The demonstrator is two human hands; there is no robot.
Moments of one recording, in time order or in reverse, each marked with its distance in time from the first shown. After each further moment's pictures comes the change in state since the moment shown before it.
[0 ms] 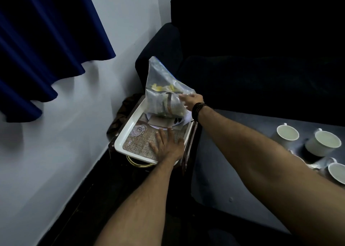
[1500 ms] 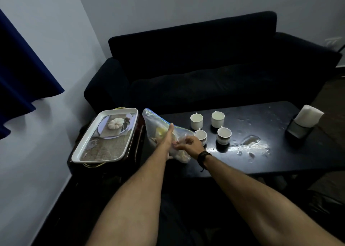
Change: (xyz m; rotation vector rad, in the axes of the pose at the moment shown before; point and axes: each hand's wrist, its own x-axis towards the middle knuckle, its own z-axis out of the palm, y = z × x) left_hand -0.227 0.171 -0.011 -1.041 -0.460 -0.209; right_hand -0.249 0.111 -0.272 -0.196 0.037 -0.240
